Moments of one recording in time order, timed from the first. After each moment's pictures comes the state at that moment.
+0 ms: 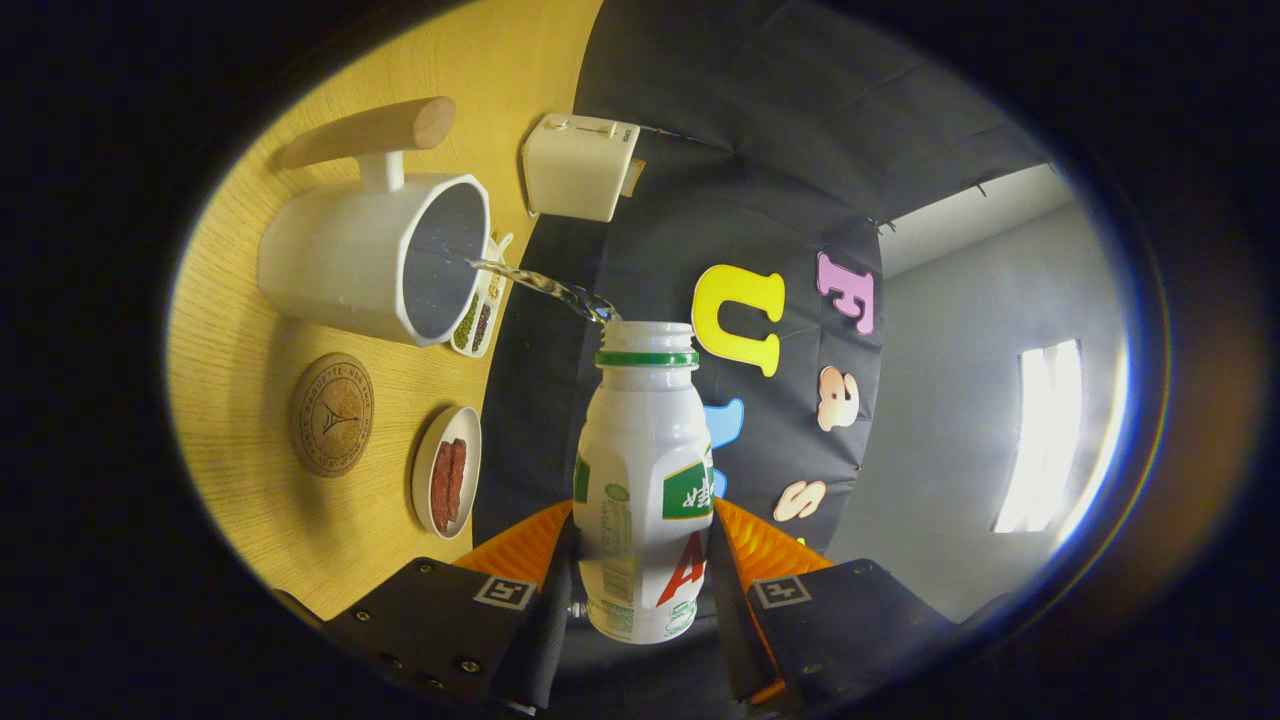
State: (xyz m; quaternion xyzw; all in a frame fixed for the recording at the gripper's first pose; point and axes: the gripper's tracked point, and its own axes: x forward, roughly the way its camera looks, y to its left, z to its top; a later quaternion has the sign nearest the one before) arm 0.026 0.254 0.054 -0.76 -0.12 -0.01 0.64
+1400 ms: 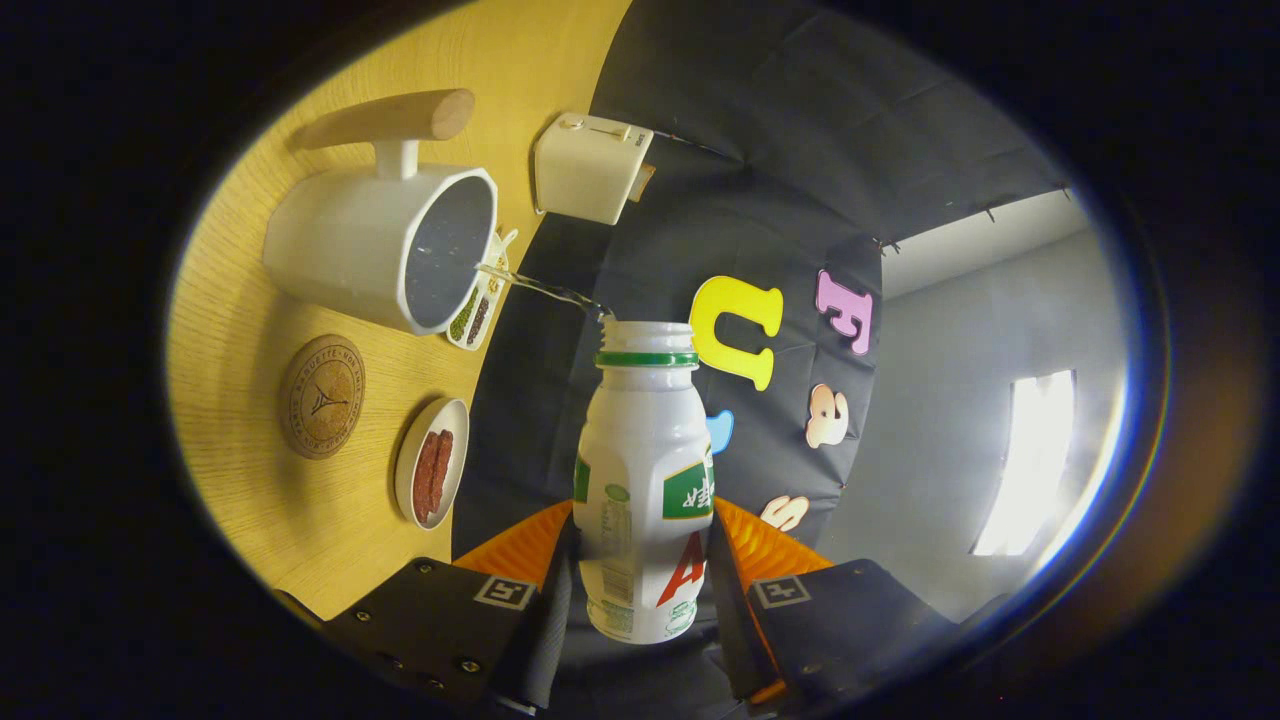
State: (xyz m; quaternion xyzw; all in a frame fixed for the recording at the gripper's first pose) arm 0.024 0.260 0.062 -0.78 -0.13 -0.02 0.61
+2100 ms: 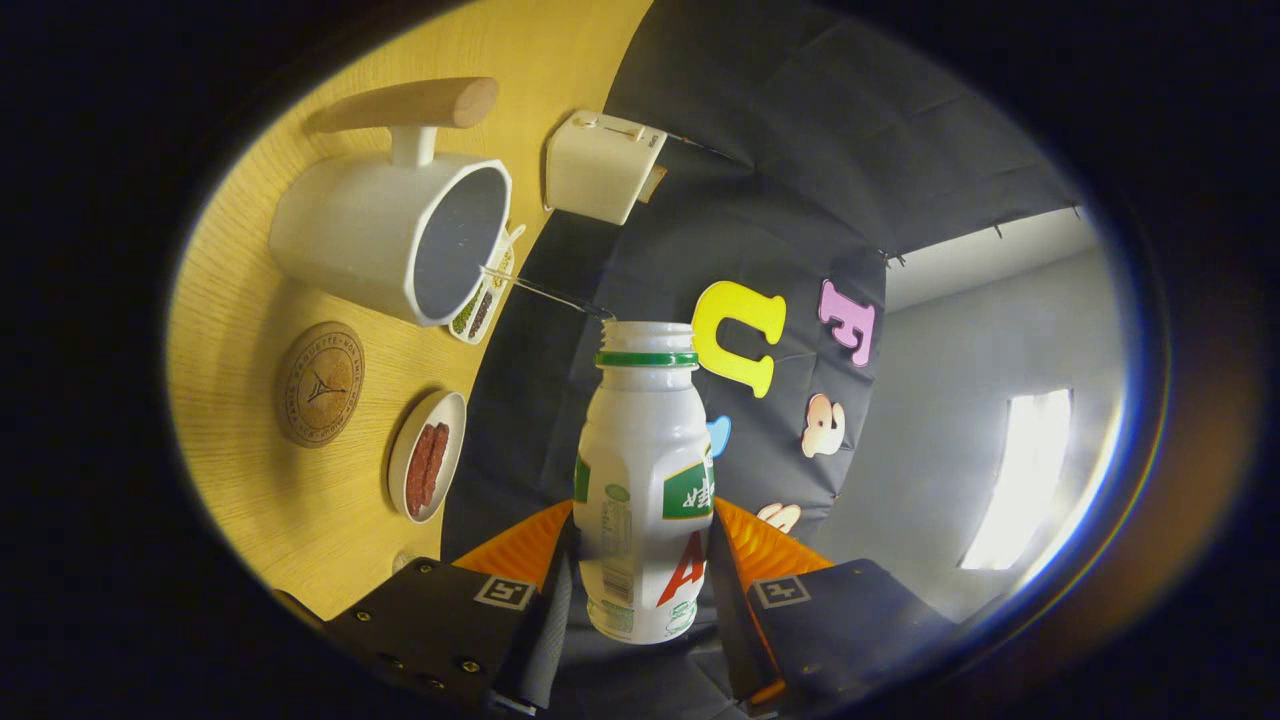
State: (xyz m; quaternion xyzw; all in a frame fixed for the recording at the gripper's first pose) arm 0.023 0.261 0.068 -0.80 -0.14 -0.02 0.59
